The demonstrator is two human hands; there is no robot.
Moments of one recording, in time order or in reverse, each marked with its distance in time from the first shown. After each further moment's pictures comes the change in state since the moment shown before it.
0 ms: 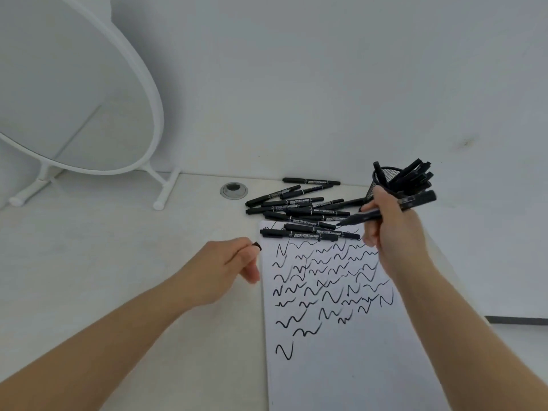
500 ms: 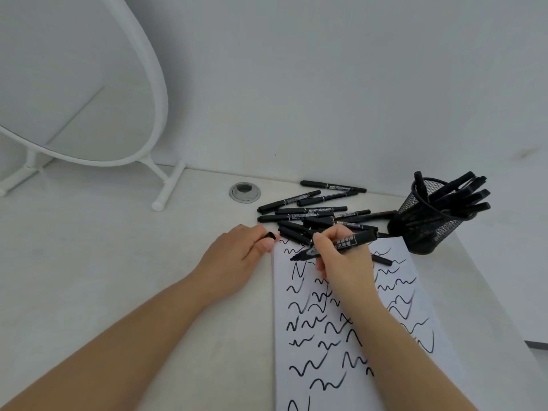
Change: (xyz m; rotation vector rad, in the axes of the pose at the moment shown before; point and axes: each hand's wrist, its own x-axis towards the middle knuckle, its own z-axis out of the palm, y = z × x) left_hand 0.061 -0.035 0.004 0.239 0.165 0.076; right_hand 0.002 0.067 0.067 -0.360 -0.170 -0.018
